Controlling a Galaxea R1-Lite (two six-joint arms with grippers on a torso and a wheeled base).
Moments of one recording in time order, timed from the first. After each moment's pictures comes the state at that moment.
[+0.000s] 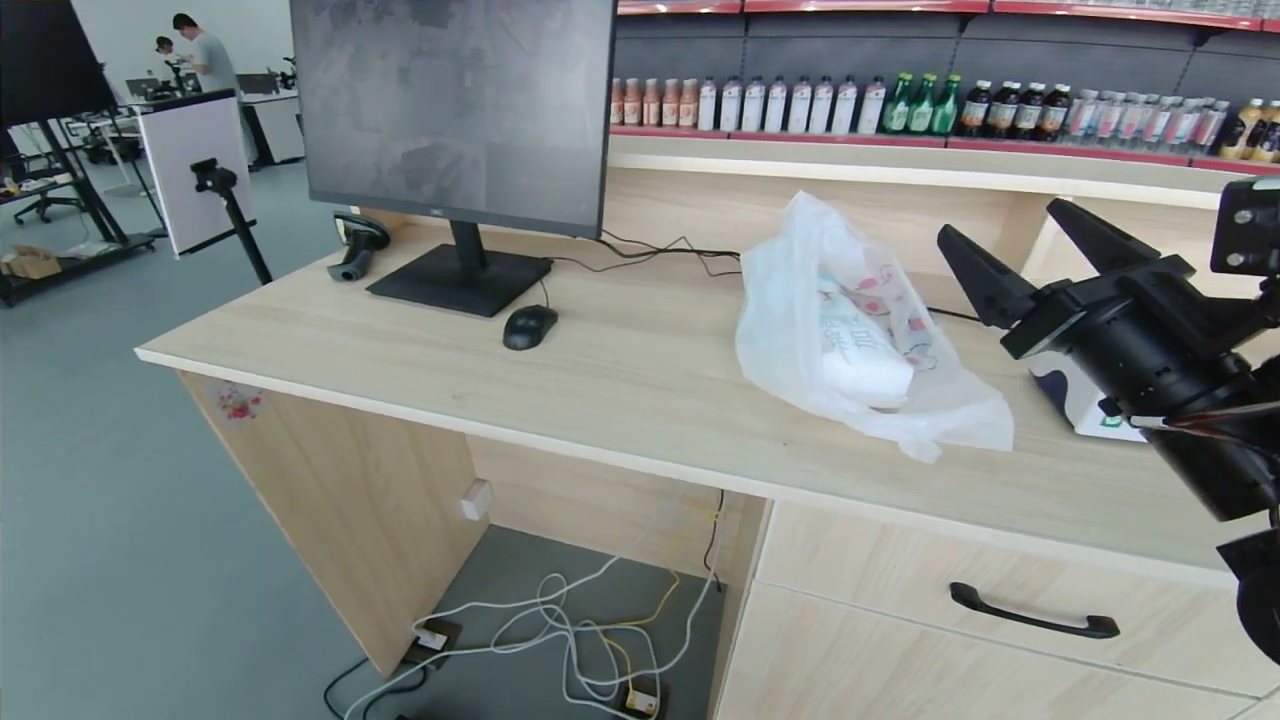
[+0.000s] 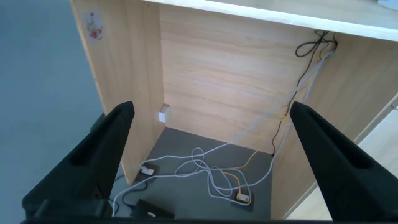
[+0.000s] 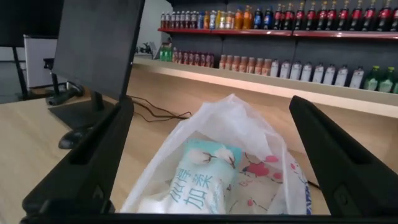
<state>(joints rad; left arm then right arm) 0.00 0.00 0.00 0.00 0.00 0.00 0.25 1.65 -0.57 -1.57 0.11 -0.07</state>
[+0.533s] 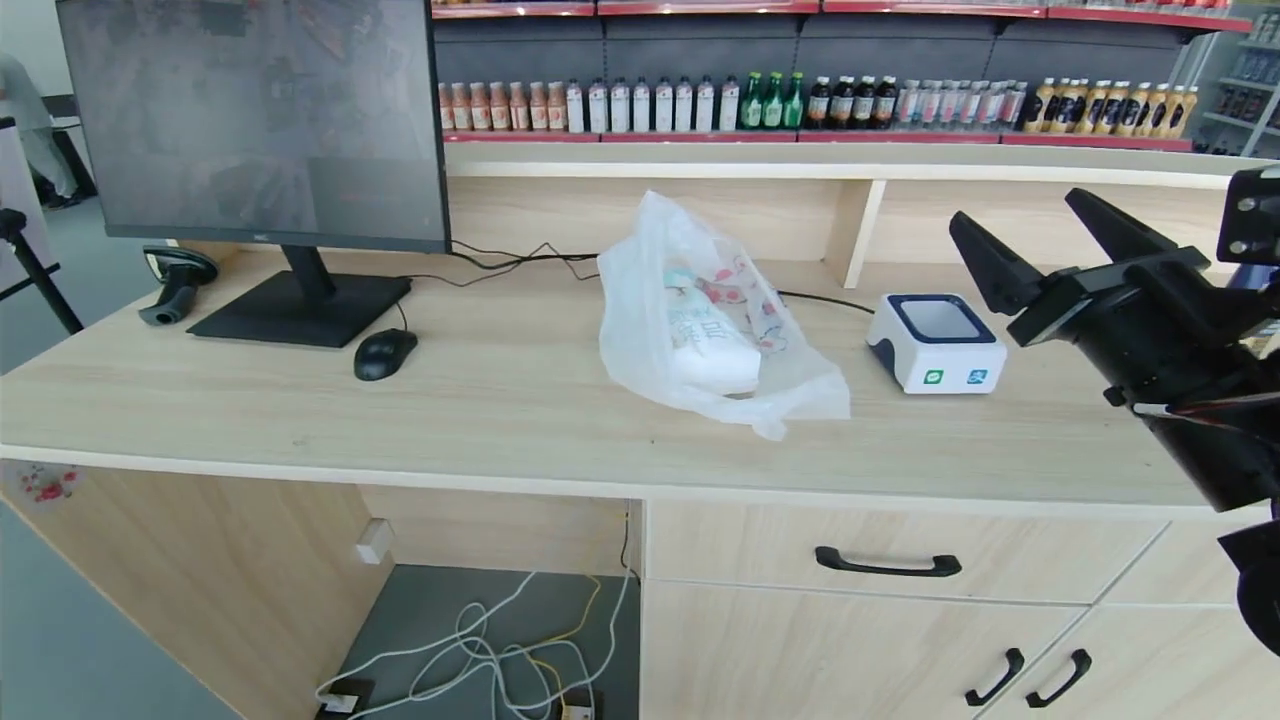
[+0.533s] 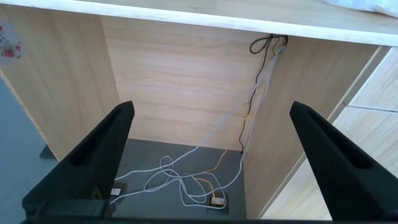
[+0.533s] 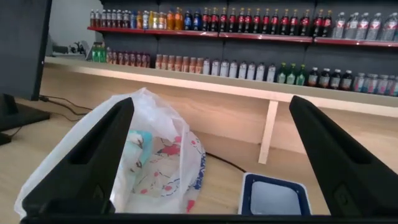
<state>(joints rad) 0.00 0.00 0.00 0.00 0.00 0.00 0.24 1.65 -0.58 -1.57 0.07 -0.09</state>
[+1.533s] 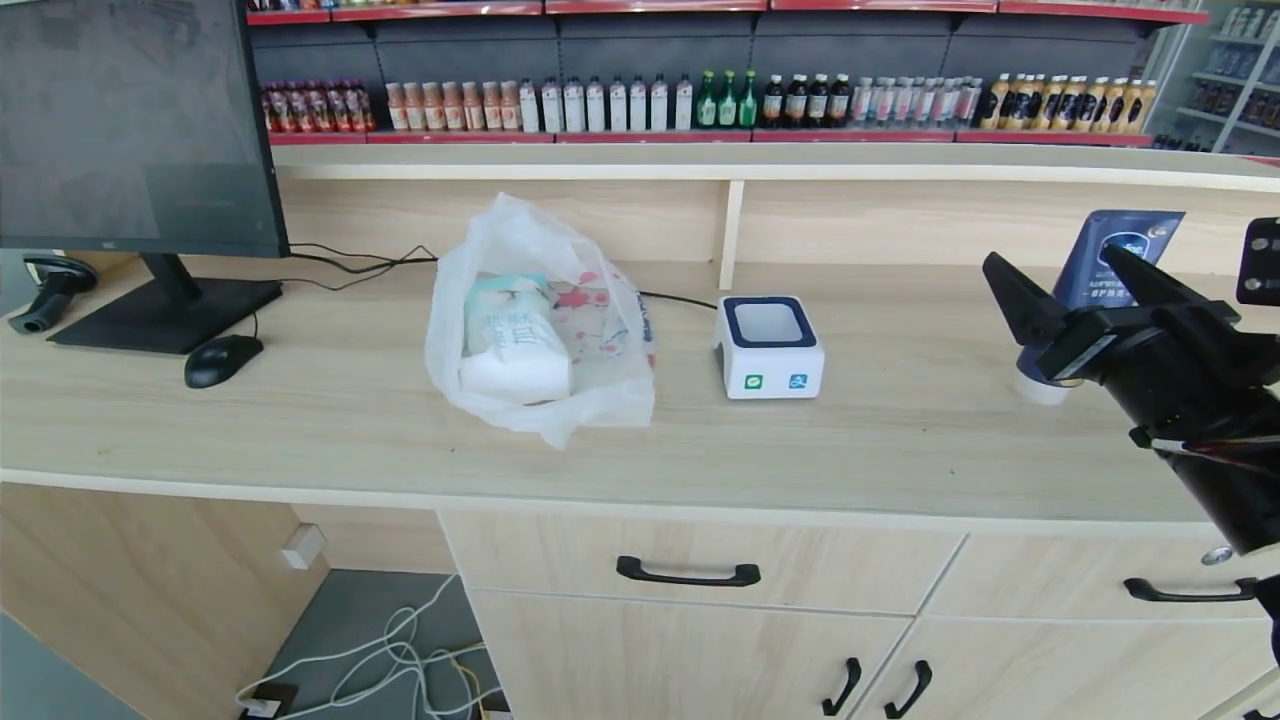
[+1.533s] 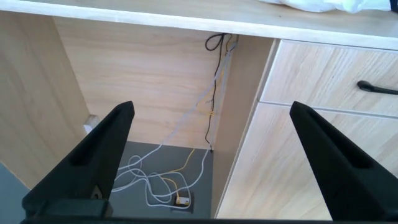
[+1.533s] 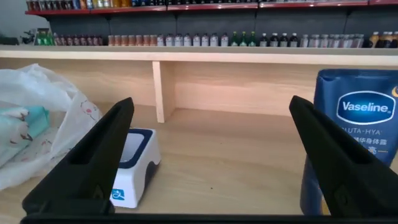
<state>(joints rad) 0.00 0.00 0.00 0.00 0.00 0.00 0.20 1.62 -0.47 -1.57 -0.05 -0.05</state>
